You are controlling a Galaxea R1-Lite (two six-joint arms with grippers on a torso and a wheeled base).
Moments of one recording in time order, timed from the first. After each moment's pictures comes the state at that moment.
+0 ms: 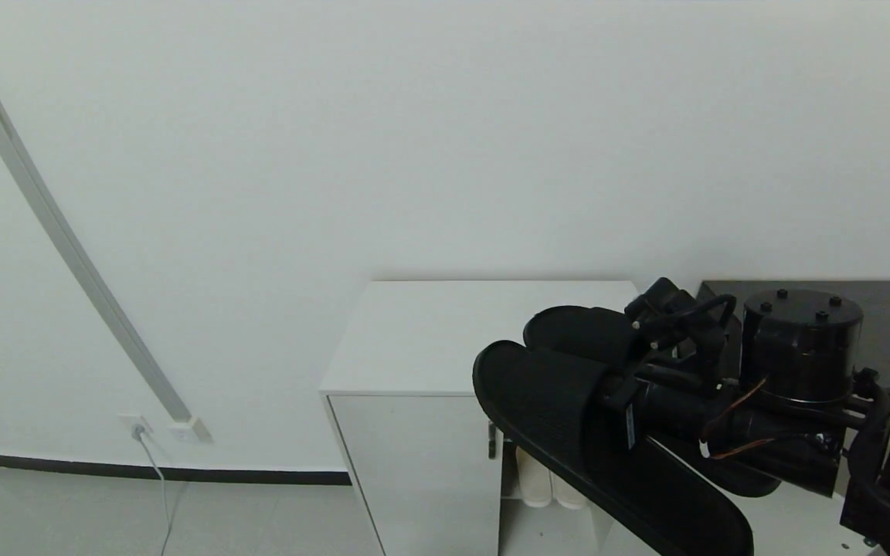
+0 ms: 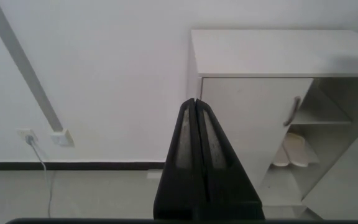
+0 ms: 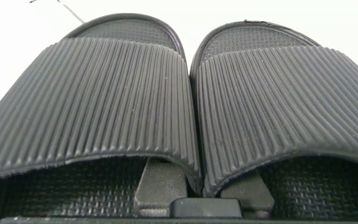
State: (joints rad) left arm 0.00 0.00 0.00 0.00 0.02 0.00; right arm 0.67 1.68 -0.64 -0.85 0.12 -0.08
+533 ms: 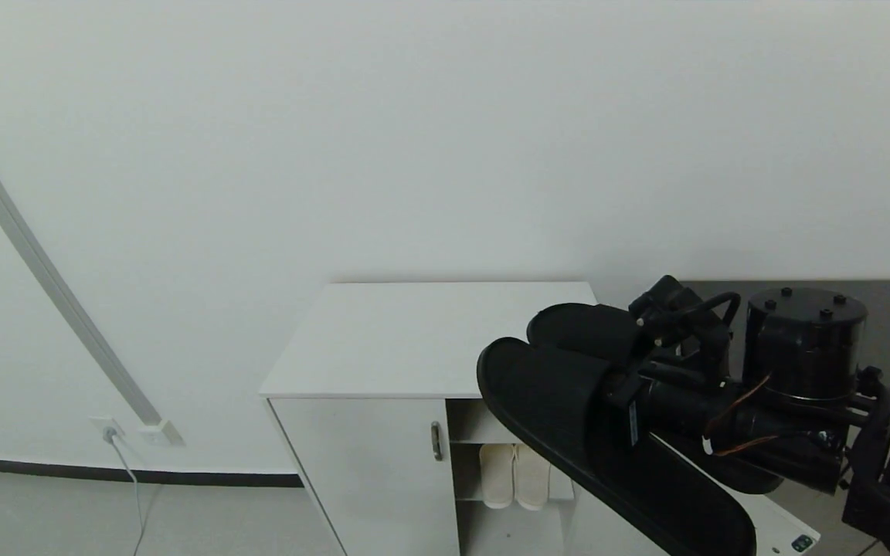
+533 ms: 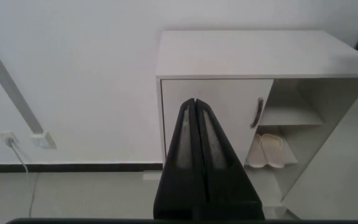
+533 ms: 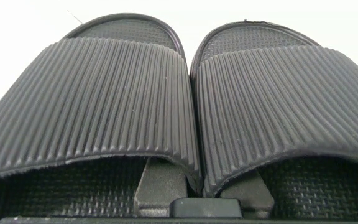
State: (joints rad) left arm 0.00 0.00 0.00 0.00 0.02 0.00; right arm 0.67 1.68 -0.64 -0.85 0.12 -0.08
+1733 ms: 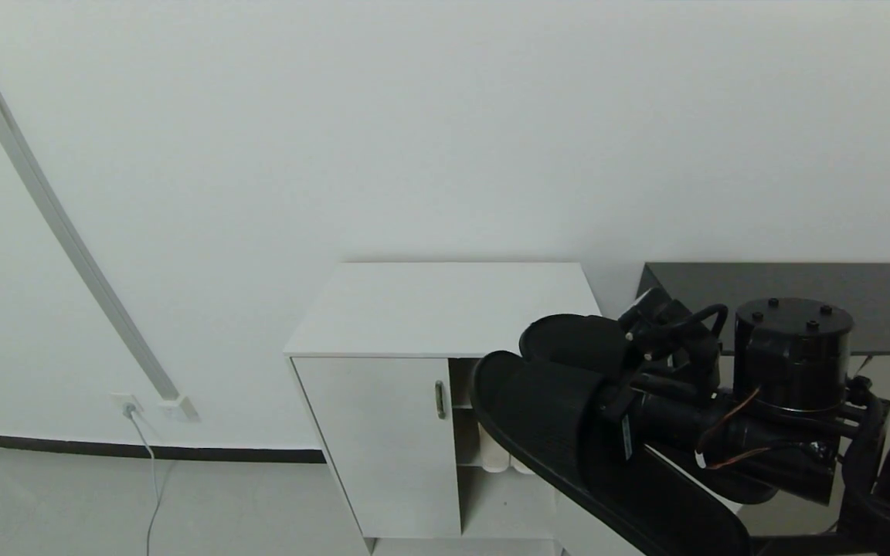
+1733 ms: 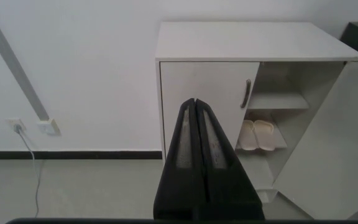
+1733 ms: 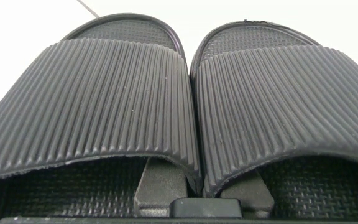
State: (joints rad) left arm 0.00 0.00 0.00 0.00 0.02 0.00; right arm 0.68 1.69 -0.63 -0.85 0.12 -0.09
